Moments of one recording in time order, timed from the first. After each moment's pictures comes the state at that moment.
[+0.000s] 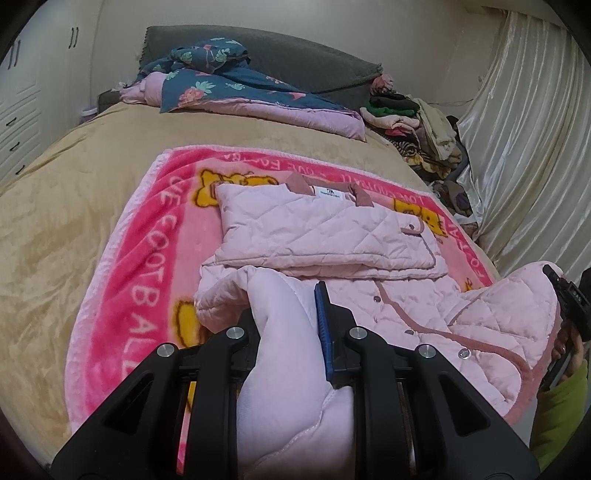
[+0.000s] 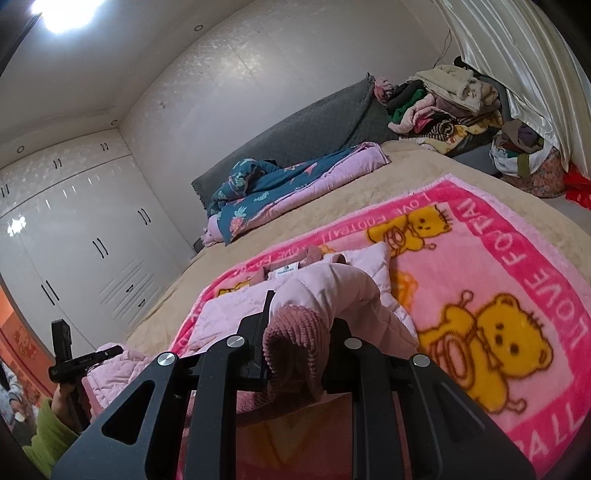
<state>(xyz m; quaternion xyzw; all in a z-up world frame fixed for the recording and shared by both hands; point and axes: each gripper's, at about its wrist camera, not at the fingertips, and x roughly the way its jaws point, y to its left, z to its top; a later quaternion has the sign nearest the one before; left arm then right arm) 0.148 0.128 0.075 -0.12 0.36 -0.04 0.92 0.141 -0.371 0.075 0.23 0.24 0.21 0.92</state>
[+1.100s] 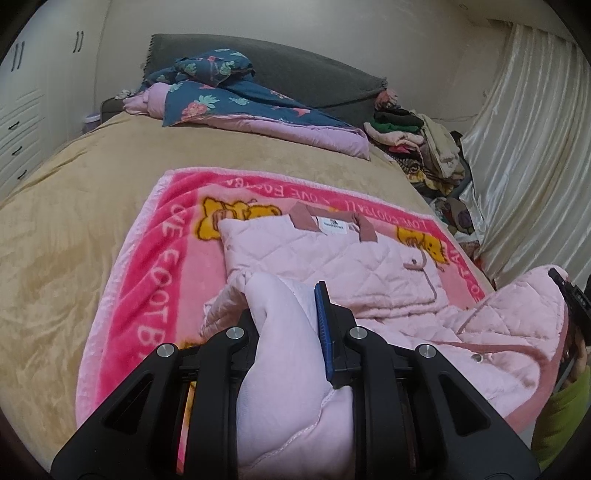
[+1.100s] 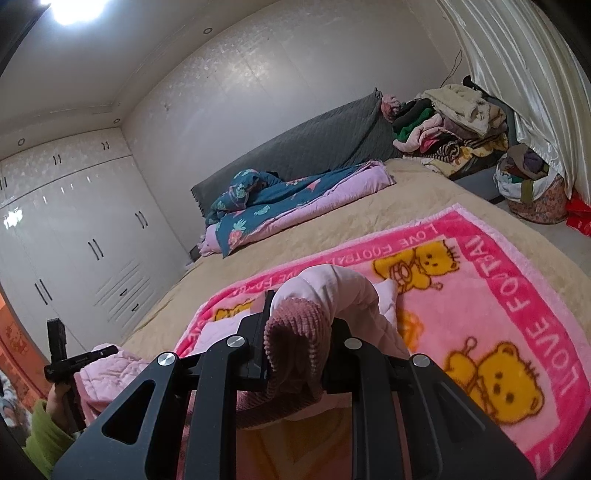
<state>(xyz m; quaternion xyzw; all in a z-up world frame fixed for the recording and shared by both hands) 0.184 0.146 0.108 -0.14 0.34 -0.03 0.93 0.181 -0.357 0.126 0.20 0.23 0.20 0.93</state>
